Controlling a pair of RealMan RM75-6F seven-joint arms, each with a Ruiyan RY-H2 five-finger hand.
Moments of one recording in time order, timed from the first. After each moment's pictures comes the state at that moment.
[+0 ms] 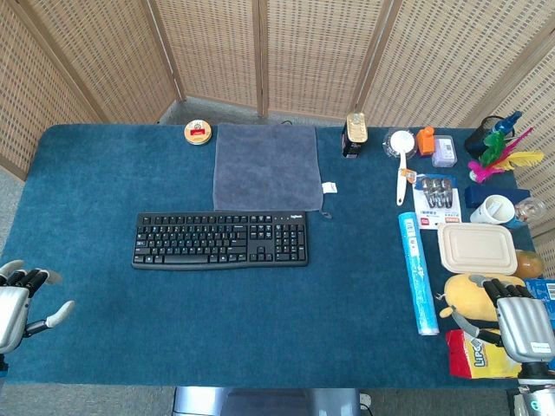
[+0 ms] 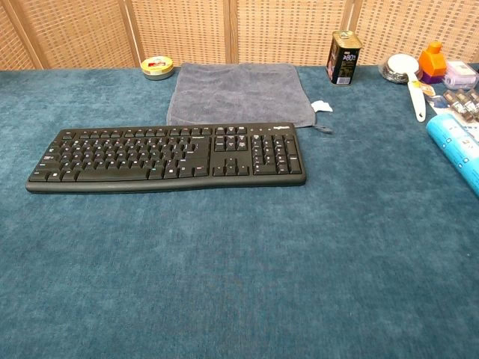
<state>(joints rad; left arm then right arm) -0.04 -1.10 -0.01 -1.71 1.56 1.55 0.14 0.04 -1.12 0.03 -1.59 -1.54 1.50 -0.05</state>
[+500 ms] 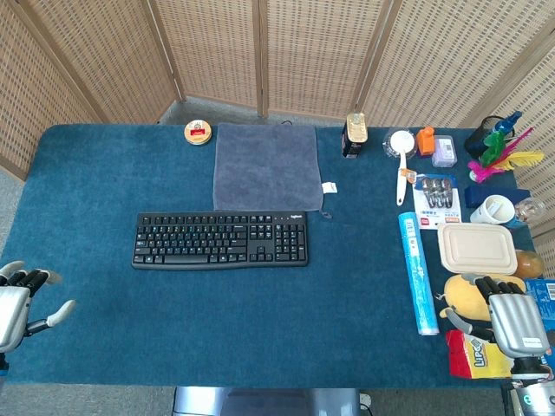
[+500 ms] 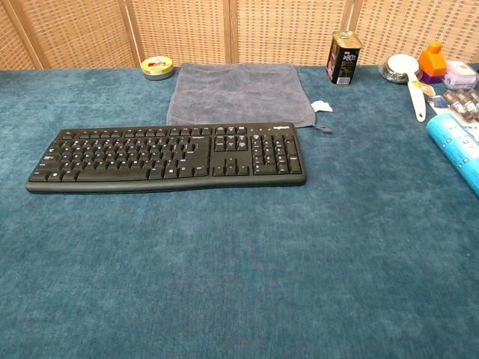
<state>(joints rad) -0.05 -1.10 -0.02 -1.69 1.55 1.54 0.13 0.06 -1.13 0.04 -1.60 -1.54 1.47 -0.06</state>
